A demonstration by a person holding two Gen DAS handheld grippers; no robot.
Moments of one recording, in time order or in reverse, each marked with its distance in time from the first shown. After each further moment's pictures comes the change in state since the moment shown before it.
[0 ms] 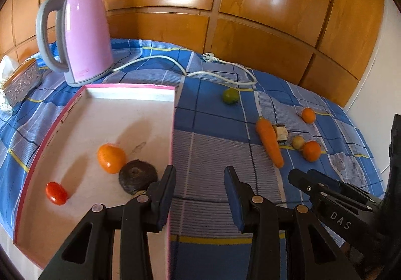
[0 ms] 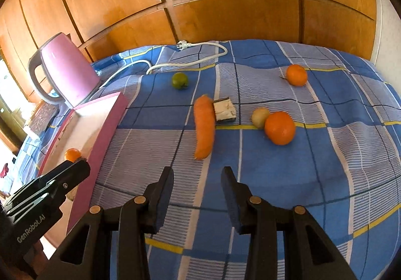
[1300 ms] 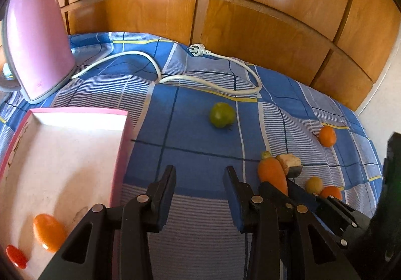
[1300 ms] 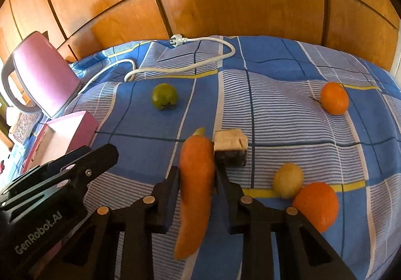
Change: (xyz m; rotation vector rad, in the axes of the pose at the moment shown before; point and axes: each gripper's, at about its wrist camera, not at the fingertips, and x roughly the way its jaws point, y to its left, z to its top) left arm 0.110 -0.030 0.068 -0.001 0.084 -0.002; right arm 0.086 -0.008 0.056 -0.039 0.042 0.002
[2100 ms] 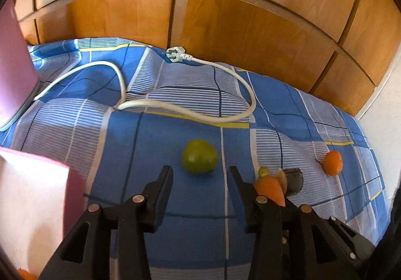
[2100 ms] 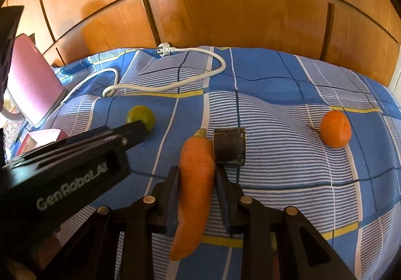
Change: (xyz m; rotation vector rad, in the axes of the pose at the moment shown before) left arm 0.059 -0.030 0.045 0.024 0.013 -0.046; right arm 0.021 -0.012 0.029 -0.021 -0.032 -0.065
